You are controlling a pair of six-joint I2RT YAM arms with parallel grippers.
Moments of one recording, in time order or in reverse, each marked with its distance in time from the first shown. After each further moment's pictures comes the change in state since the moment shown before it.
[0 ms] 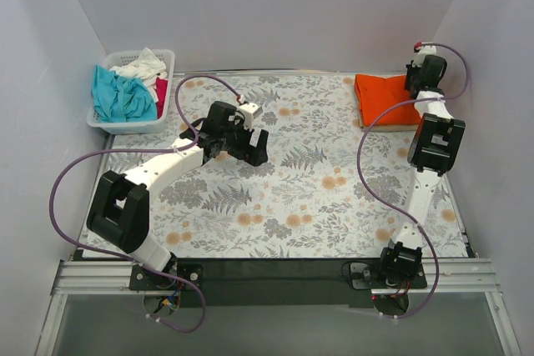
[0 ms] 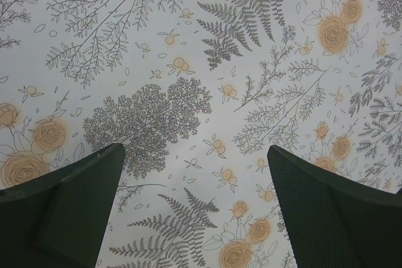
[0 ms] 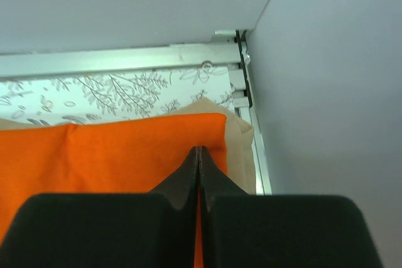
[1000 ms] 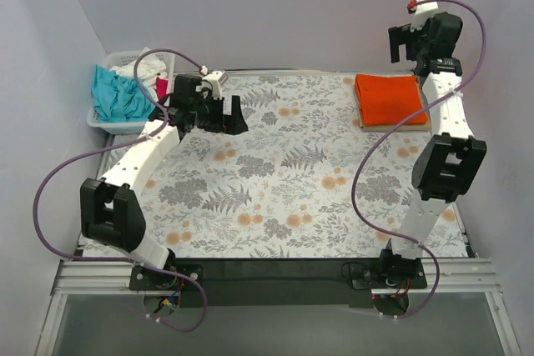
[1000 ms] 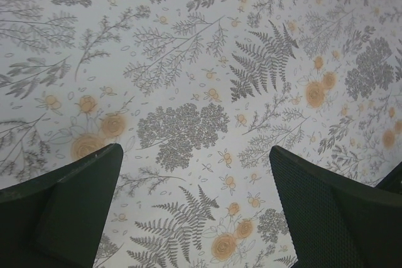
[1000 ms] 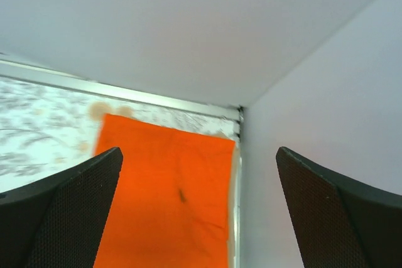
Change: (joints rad) left arm 0.202 -0.016 0.192 -0.167 0.090 -0.101; right arm 0.103 -0.510 -0.172 -0.238 -0.019 -0.176
